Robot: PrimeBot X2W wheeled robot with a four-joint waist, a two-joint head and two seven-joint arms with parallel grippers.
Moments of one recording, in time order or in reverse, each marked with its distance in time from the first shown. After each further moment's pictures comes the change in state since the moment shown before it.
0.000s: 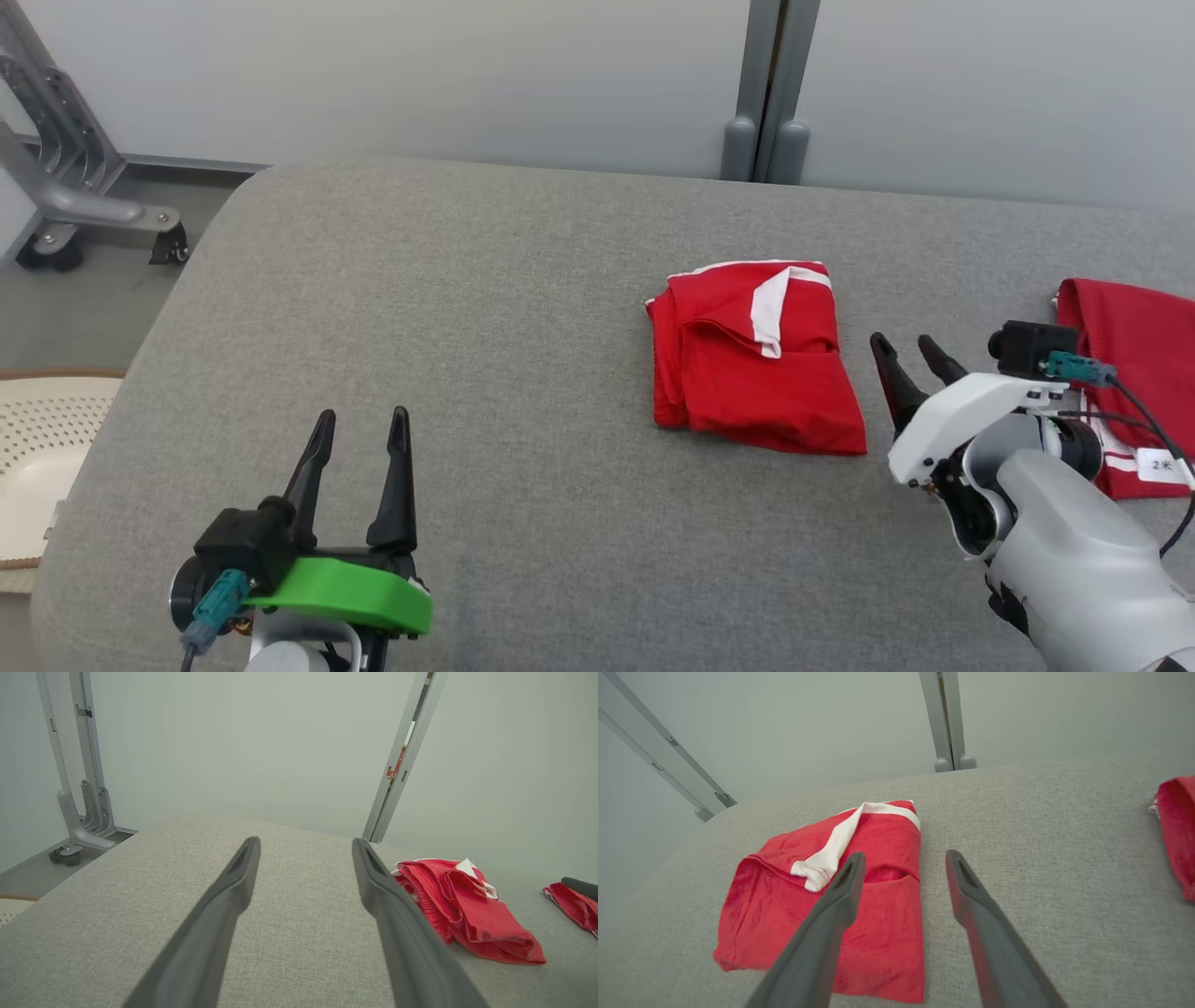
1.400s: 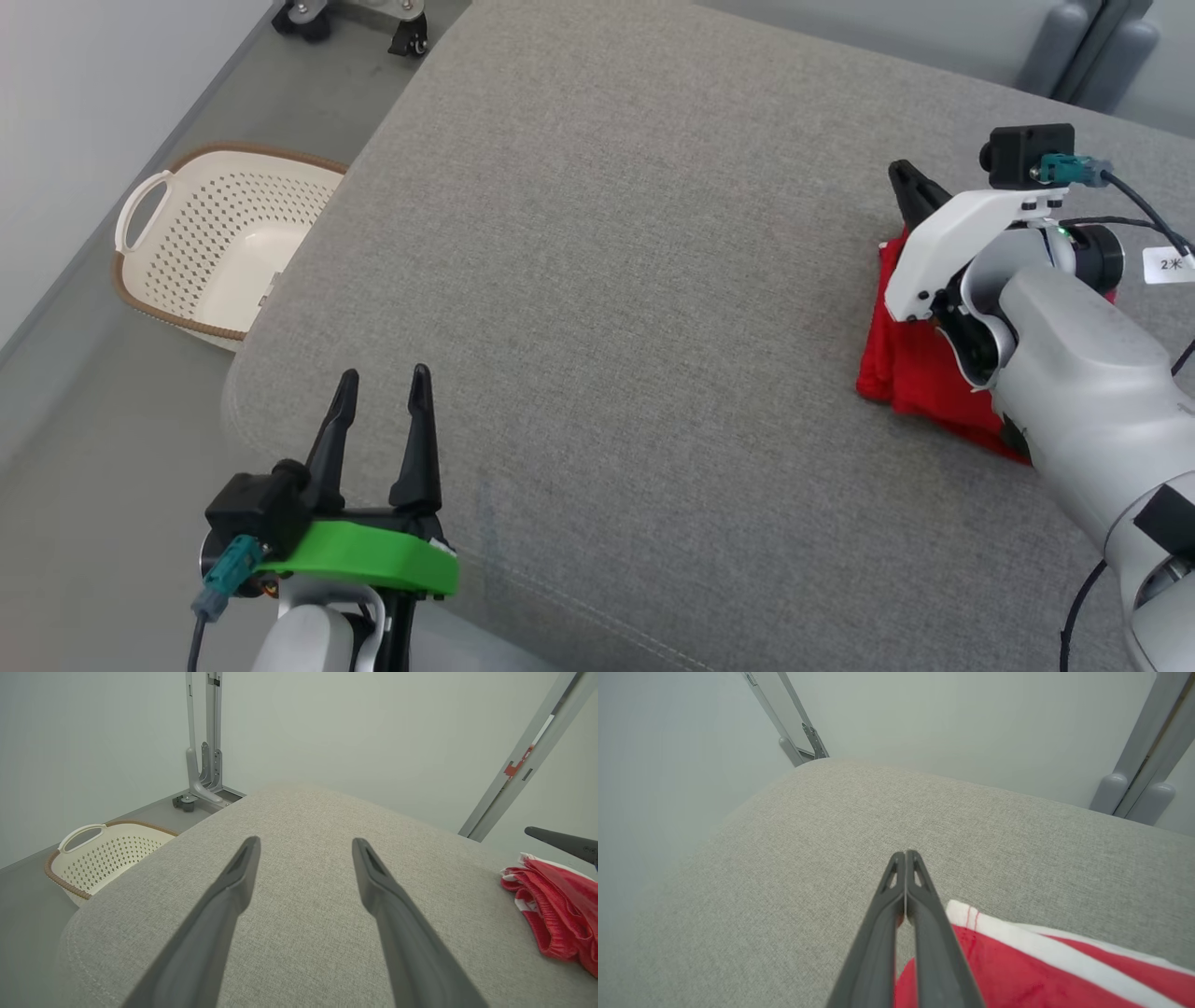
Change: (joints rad) left arm -0.059 -0.048 -0.011 -0.007 -0.055 -0.001 0.000; right arm -0.392 0.012 0.207 0.215 0.018 0.000 0.054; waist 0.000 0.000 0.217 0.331
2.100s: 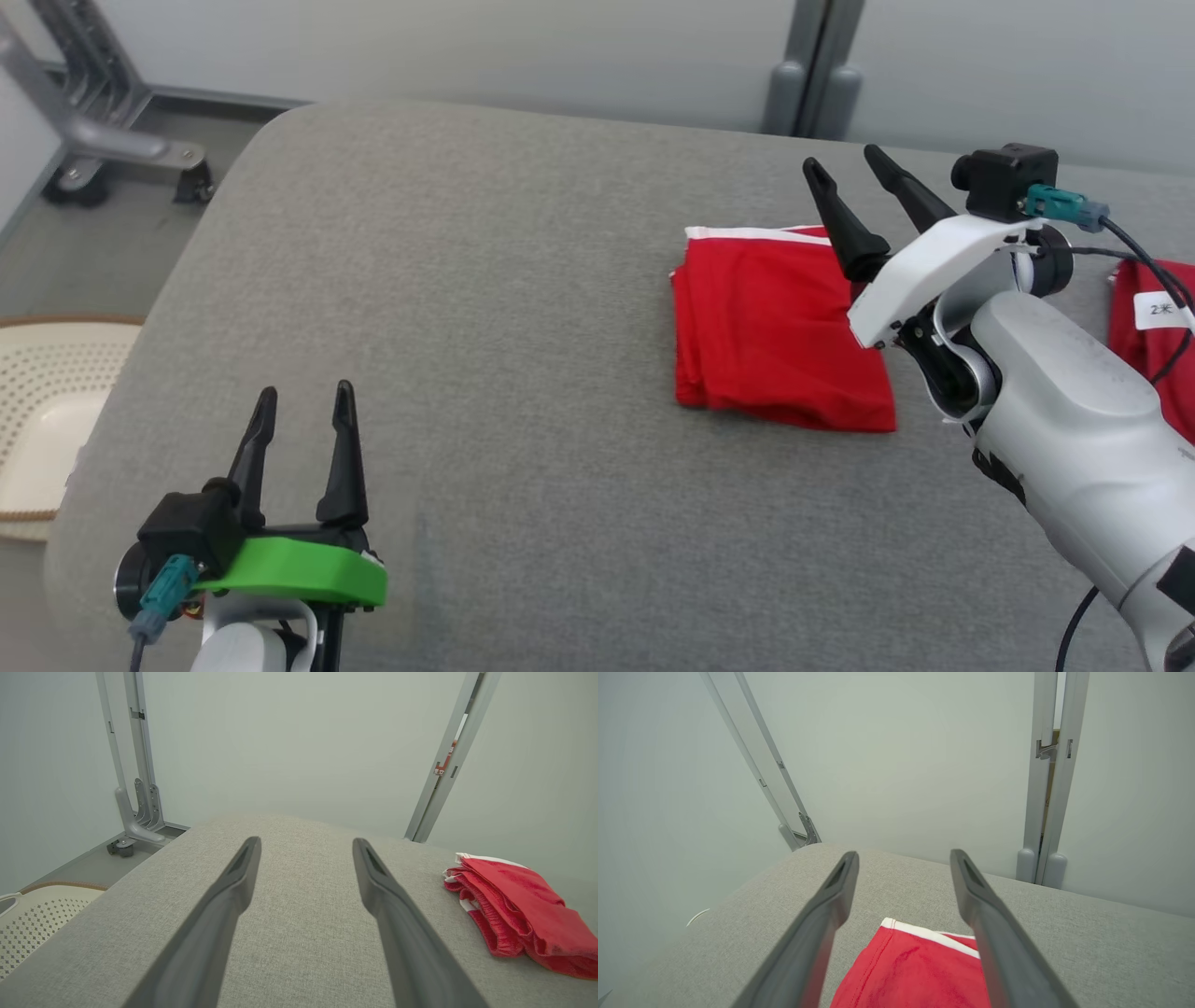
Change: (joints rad) left arm 0.030 0.031 0.124 0.013 0.112 -0.030 0.000; right arm 0.137 -0.070 0.017 -0.375 0.041 0.000 -0.078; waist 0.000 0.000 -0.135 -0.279
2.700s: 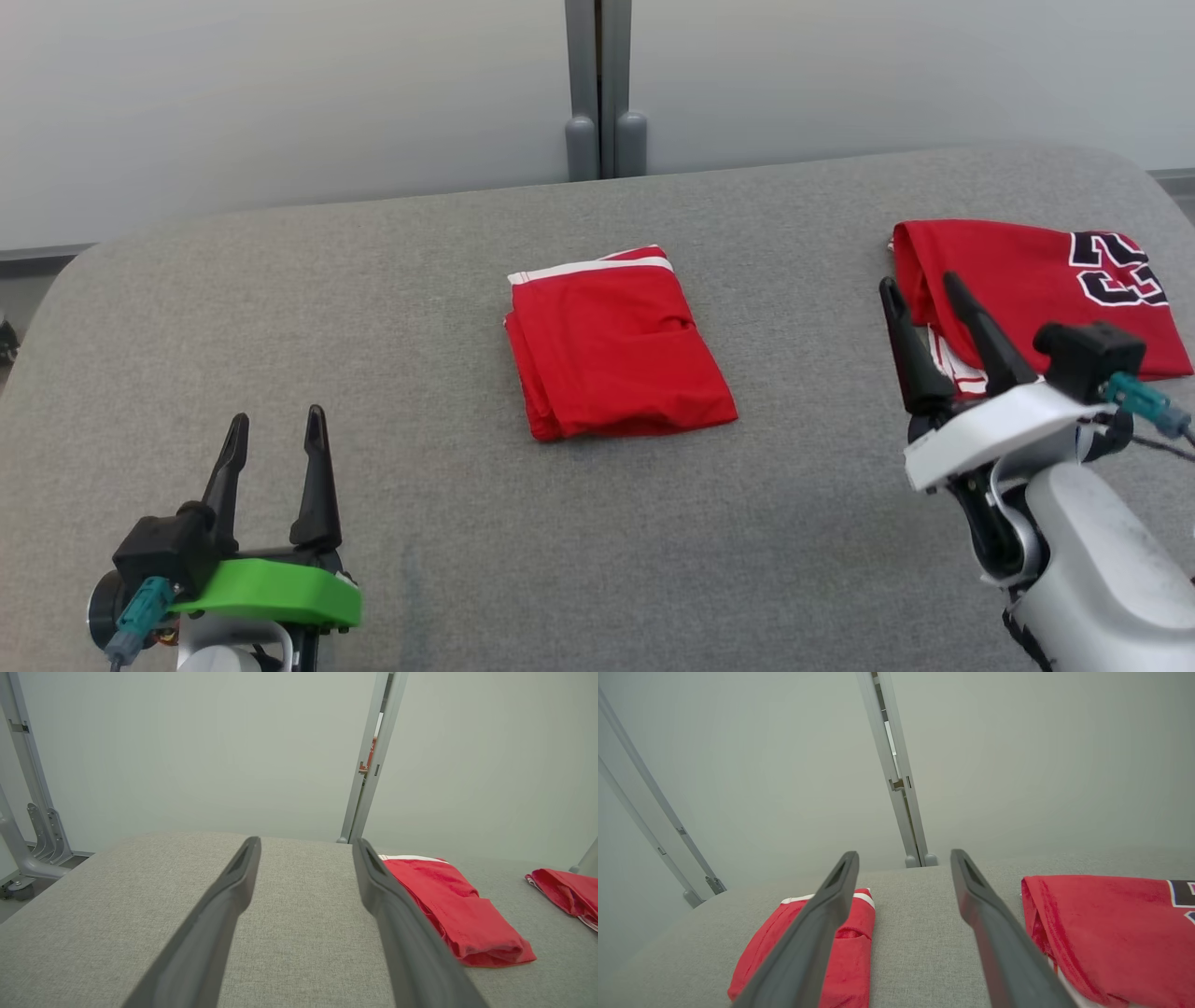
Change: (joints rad) left arm 0.032 0.004 0.063 0.017 0.020 -0.025 0.000; right arm 0.482 0.032 -0.449 -0.375 -0.300 0.000 0.000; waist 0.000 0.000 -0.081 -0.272
